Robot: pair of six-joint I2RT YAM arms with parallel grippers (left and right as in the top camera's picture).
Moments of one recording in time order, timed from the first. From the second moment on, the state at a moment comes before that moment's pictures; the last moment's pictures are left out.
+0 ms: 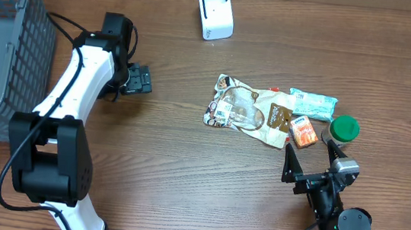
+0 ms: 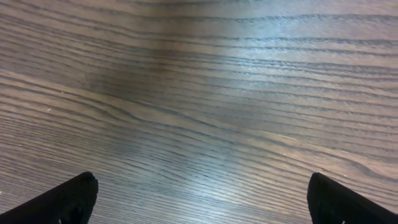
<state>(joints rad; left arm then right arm) -0.06 1.90 1.46 -0.98 -0.07 -0.32 0.18 0.01 0.02 -0.03 -0.06 0.15</state>
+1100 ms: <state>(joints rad) -0.09 0.38 1.24 -1.20 -0.07 -0.32 0.18 0.01 0.02 -0.03 -0.06 0.15</state>
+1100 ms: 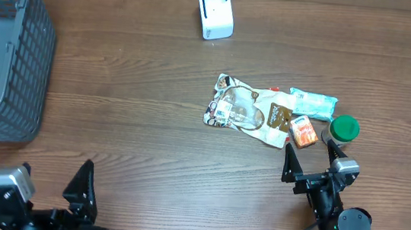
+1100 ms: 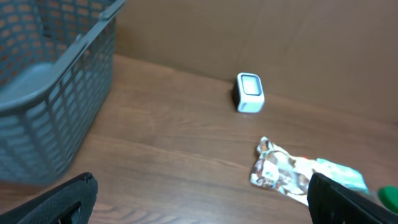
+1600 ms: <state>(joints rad) -0.04 0.02 0.59 -0.20 0.00 -0.32 0.18 0.01 0.02 -0.03 -0.06 0.15</state>
